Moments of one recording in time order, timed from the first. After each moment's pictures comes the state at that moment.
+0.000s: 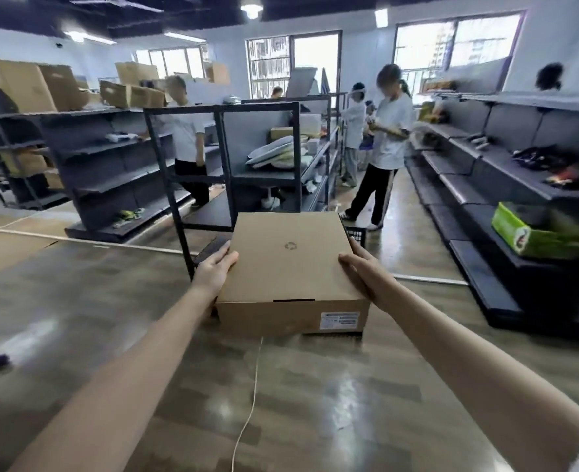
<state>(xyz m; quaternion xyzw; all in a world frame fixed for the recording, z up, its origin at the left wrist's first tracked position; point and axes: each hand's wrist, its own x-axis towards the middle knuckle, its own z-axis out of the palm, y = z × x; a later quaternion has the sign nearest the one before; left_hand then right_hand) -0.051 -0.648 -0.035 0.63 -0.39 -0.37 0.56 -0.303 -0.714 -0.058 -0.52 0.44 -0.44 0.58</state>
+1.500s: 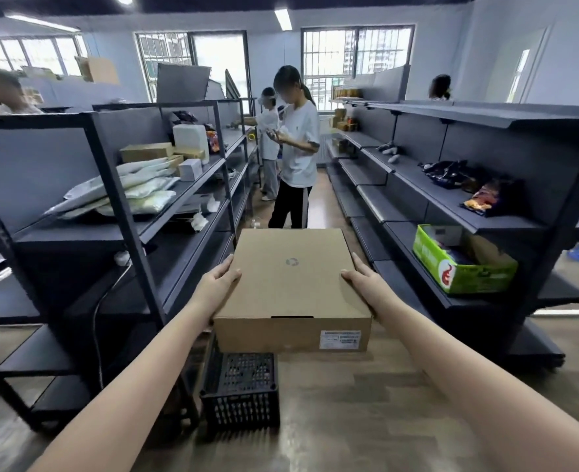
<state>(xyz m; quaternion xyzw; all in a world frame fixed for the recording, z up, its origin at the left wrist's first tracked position) -0.362 -1.204 -0.066 0.58 -0.51 -0.46 0.45 -0.622 -1.170 -0.061 -0.46 0.58 -0.48 0.47</state>
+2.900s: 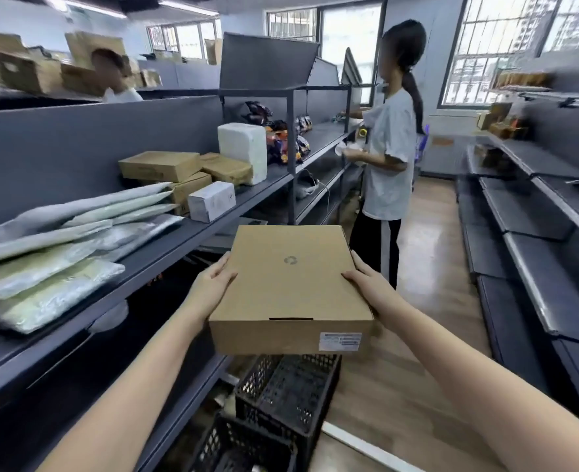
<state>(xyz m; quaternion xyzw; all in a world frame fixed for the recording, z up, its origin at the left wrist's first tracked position) -0.388 -1.841 -0.061 0.68 -0.36 -0.36 0.53 -0.638 -1.932 -0.066 -0.59 0.47 -0.34 0.56</state>
